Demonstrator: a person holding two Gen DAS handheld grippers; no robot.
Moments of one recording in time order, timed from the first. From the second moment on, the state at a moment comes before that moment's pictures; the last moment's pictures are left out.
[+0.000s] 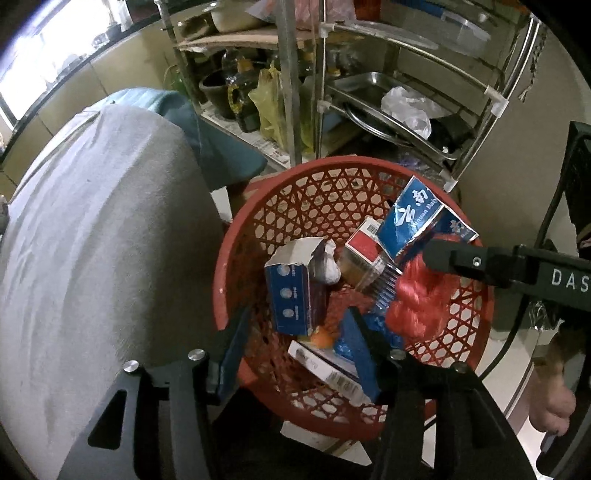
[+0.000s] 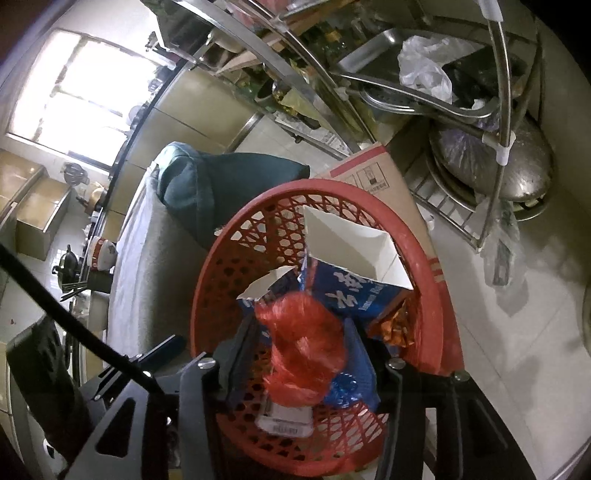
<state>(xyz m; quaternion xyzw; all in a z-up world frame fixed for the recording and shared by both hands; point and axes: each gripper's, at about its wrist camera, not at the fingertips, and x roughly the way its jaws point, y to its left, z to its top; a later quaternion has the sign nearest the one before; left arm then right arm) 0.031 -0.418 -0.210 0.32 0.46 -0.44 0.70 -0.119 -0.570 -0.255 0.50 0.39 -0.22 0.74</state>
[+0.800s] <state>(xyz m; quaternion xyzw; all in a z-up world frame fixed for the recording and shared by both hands) 0.031 -0.268 -0.089 0.23 0.34 -0.35 0.84 -0.085 -0.459 -0.146 0.33 0.38 -0.19 0.84</state>
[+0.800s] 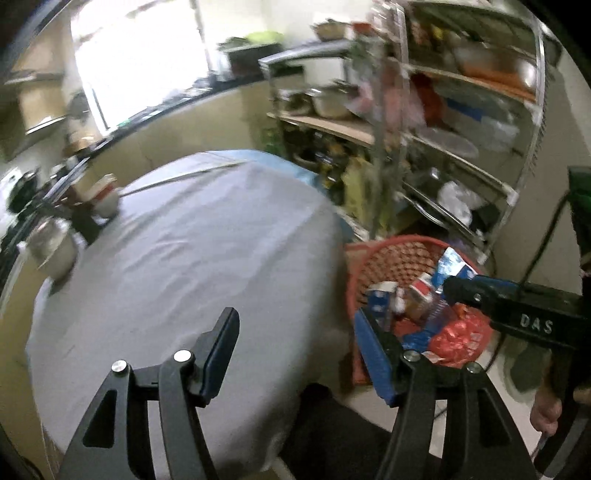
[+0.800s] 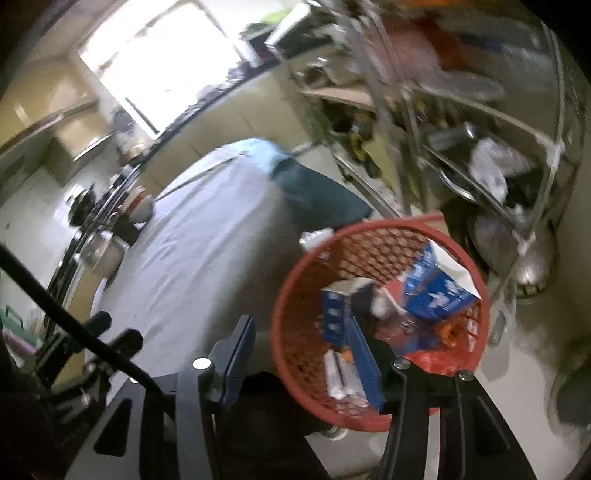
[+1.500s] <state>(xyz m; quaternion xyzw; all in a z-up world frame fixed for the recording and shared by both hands) 0.029 -0.073 -0.035 0.11 0.30 -0.11 0.94 -0.032 -0.282 -0.067 0.19 0.32 -0.02 0.93</state>
